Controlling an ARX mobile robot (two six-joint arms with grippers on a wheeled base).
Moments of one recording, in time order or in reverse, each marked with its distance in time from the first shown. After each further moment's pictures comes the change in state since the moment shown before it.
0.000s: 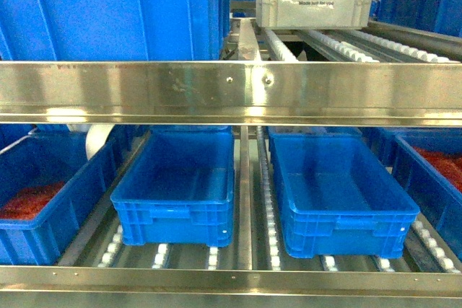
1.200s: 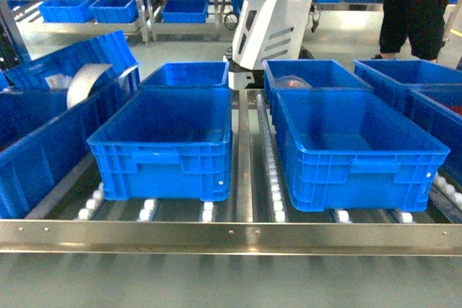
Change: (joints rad) left arm 0.000 0.000 0.000 -0.001 0.000 0.000; right arm 0.000 0.000 0.000 0.000 0.003 0.000
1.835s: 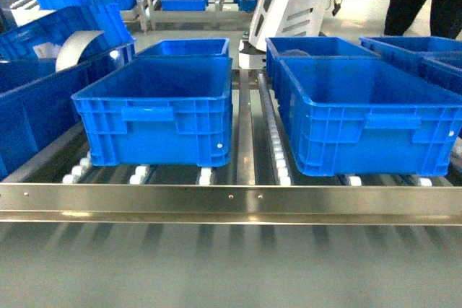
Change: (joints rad) left arm 0.000 0.000 0.000 0.001 0.000 0.000; right arm 0.000 0.000 0.000 0.000 -0.001 0.001
